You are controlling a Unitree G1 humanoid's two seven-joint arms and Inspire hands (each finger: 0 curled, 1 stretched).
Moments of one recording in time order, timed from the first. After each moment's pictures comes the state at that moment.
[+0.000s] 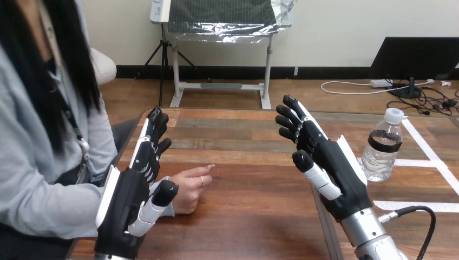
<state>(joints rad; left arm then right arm) 0.07 0.14 -0.01 0.47 -0.08 -0.95 -0.20 -0.28 -0.13 -0.08 0.87 0.10 -0.93 0.42</state>
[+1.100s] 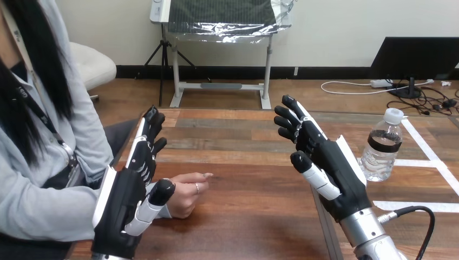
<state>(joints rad) 0.07 0.14 0.00 0.47 -0.08 -0.95 -0.20 -0.28 -0.13 -0.08 0.87 0.10 -0.93 0.42</state>
